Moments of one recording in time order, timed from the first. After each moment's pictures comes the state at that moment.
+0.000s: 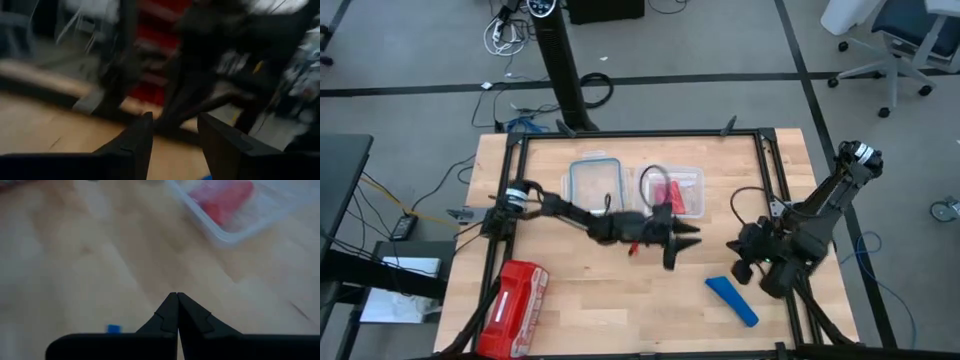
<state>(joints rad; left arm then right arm) -0.14 2.08 1.22 0.92 -0.10 -0.35 0.87 1.20 0.89 -1.05 0.74 1.46</state>
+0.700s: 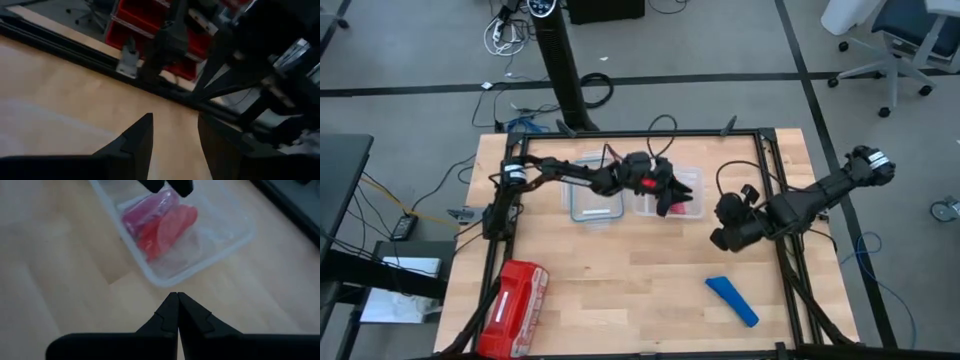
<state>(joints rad) 0.23 2.06 1.28 0.62 0.40 -0.39 0.43 1.16 0.89 -0.99 0.67 0.91</state>
